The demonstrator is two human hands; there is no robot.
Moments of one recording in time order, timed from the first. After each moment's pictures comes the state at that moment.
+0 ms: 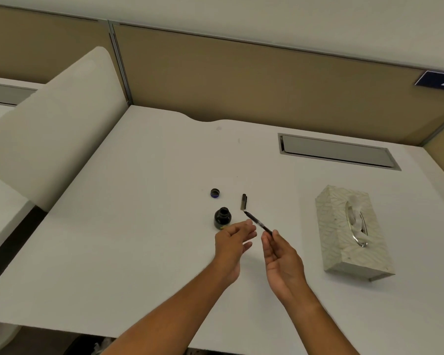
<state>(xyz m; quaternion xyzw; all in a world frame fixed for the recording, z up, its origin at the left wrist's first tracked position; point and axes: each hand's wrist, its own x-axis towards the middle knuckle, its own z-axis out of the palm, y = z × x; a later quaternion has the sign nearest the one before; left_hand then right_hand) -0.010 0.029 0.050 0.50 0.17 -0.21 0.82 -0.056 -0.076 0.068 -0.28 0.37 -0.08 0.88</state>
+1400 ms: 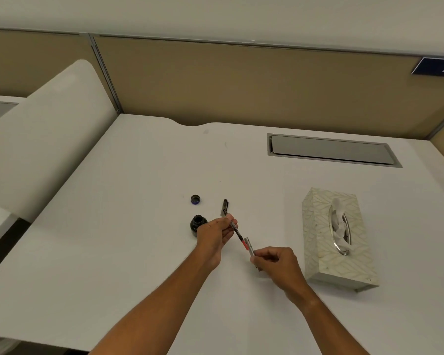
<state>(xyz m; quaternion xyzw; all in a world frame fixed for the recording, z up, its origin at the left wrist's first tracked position) 0.036 -0.017 0.043 0.51 0.24 -0.19 0.81 -0.047 -0.176 0.025 -0.78 0.18 0.08 0.60</state>
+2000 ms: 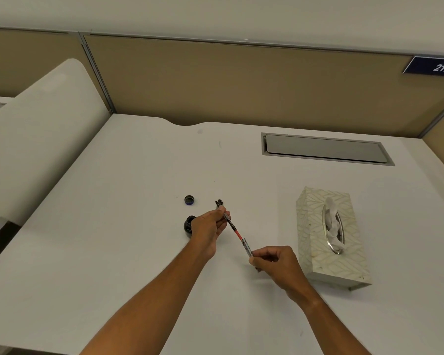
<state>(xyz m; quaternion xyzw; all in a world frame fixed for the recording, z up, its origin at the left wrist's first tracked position) 0.058 -0.025 0.041 0.50 0.26 -0.16 0.81 -0.047 -0.190 0.030 -0.76 0.17 0.08 0.62</state>
